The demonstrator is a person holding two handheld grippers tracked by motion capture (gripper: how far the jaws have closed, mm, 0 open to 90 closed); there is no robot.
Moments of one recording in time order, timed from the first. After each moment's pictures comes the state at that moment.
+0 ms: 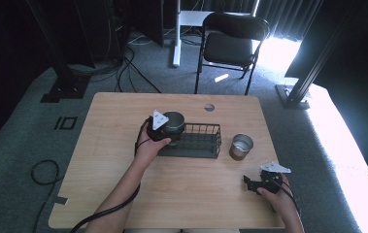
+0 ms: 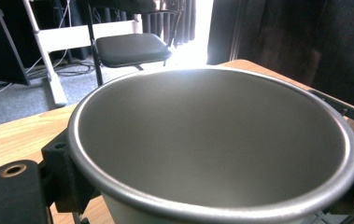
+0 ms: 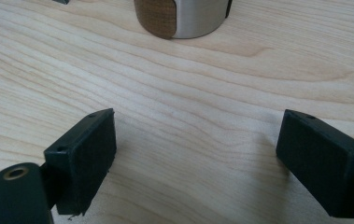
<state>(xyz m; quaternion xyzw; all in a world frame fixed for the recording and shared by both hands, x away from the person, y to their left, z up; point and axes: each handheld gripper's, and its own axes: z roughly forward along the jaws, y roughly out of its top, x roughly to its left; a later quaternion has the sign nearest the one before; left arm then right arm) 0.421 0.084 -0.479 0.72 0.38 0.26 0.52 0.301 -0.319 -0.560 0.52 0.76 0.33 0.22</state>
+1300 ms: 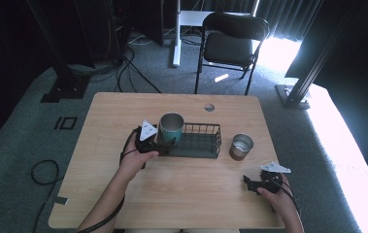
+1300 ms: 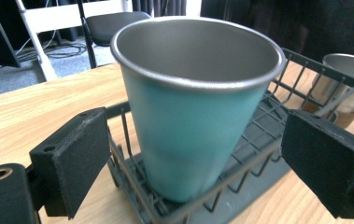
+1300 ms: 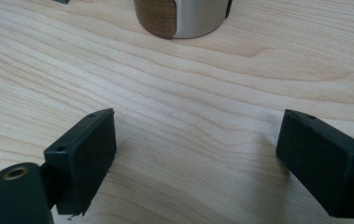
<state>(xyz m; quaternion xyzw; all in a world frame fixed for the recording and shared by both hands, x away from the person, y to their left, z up) 0.376 0.119 -0.477 0.74 0.38 0.24 0.50 0.301 -0.319 -0.560 0.52 0.76 0.33 0.22</state>
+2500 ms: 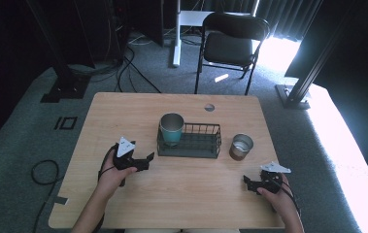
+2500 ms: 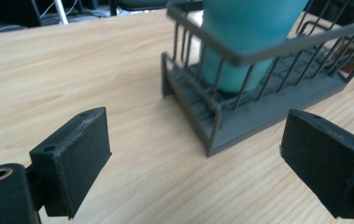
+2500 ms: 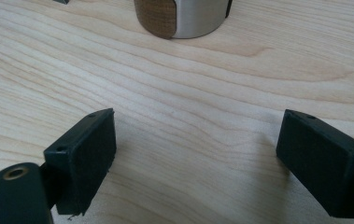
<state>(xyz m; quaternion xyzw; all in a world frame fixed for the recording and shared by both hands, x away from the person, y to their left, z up) 0.337 0.184 -0.515 0.74 0.43 0.23 0.46 0.301 -0.319 -0.560 0.52 0.76 0.33 0.22</state>
